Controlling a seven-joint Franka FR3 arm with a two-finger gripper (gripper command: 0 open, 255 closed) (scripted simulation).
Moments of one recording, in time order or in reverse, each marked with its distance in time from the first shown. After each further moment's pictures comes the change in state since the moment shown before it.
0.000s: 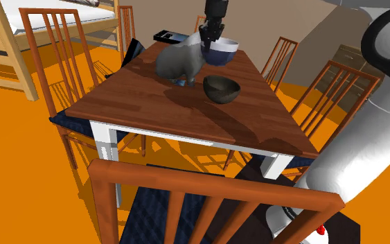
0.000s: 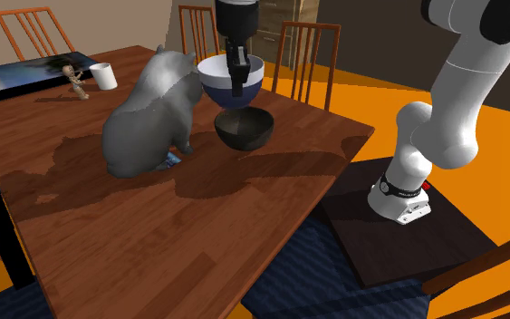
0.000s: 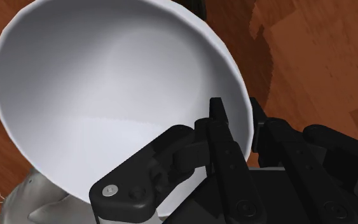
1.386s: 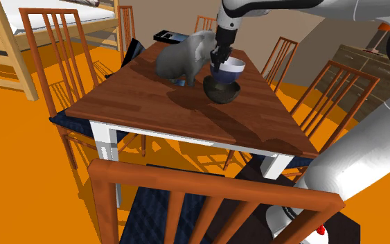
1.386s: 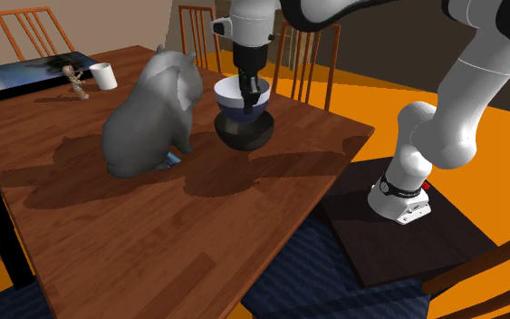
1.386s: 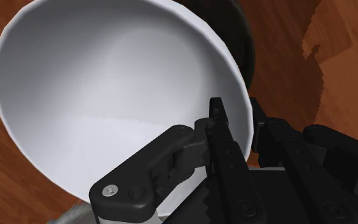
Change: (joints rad) arm -0.053 -0.131 -0.062 -0.355 0.016 0.234 -0.095
